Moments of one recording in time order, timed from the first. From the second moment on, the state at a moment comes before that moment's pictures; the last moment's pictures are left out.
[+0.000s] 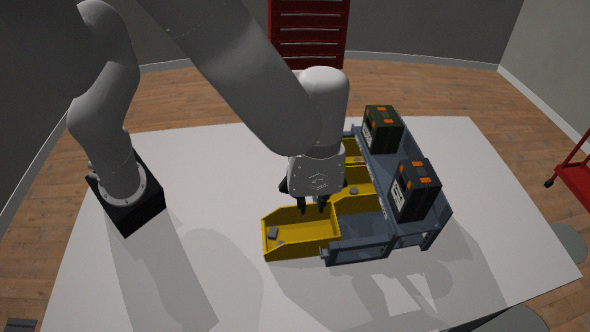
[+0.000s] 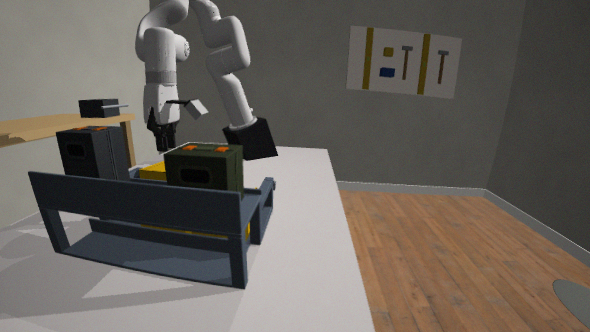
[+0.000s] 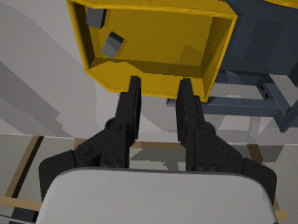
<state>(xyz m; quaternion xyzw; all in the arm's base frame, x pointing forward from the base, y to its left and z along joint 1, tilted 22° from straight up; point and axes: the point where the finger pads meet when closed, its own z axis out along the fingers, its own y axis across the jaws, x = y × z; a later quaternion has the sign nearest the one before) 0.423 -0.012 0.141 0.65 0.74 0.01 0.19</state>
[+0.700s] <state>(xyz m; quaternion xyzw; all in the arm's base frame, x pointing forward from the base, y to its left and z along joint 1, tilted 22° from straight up) 0.347 -0.029 0.101 0.65 0.74 0.00 0.19</state>
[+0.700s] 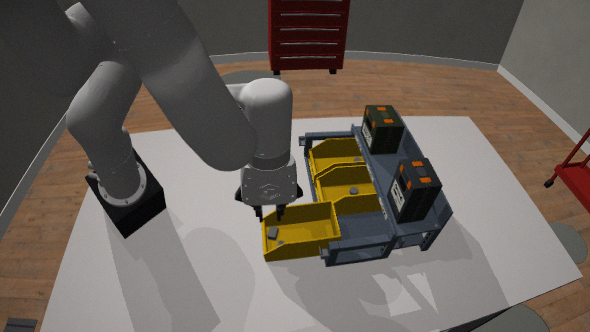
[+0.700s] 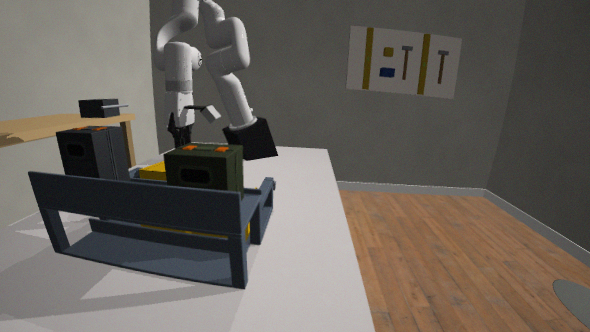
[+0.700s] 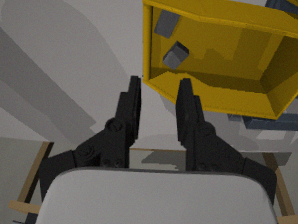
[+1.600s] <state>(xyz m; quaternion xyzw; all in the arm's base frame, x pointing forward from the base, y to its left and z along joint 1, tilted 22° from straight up) 0.315 -0.038 0.089 0.65 0.74 0.01 0.19</state>
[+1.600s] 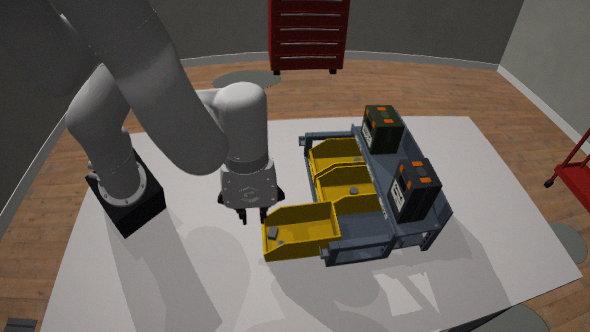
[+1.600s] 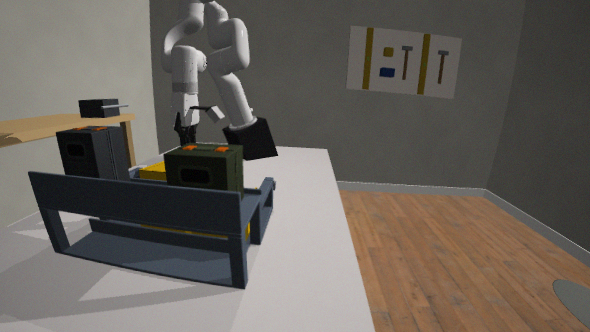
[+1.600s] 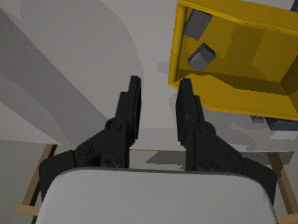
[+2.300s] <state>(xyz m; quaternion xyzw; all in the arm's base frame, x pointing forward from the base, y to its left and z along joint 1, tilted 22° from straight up) 0.326 -0.035 0.094 0.65 0.74 0.01 0.19</state>
